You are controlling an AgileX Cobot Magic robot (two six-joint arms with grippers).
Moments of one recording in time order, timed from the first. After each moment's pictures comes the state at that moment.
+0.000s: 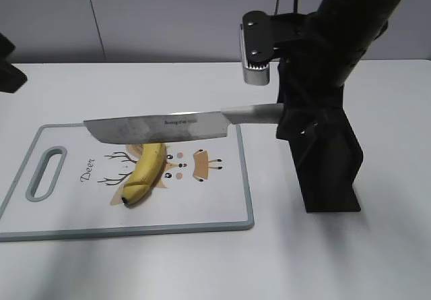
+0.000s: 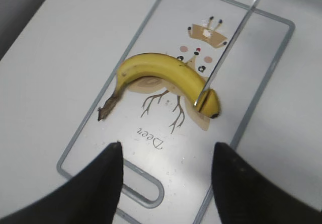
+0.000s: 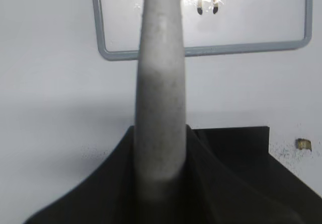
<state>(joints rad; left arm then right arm) -0.15 1.20 -1.09 -0.51 1.01 1.16 0.49 1.75 -1.36 0.20 1.04 -1.13</state>
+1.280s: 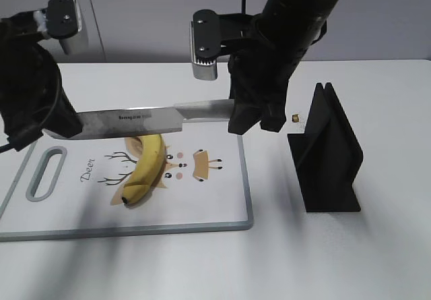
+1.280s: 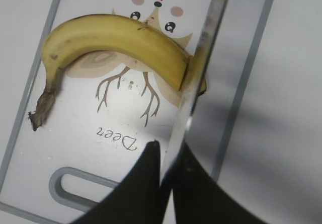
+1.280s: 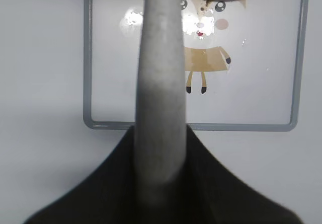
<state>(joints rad) -0.27 1.57 -1.14 -0.42 0.98 1.24 0.56 1.90 -1.51 0.28 1.02 -1.17</state>
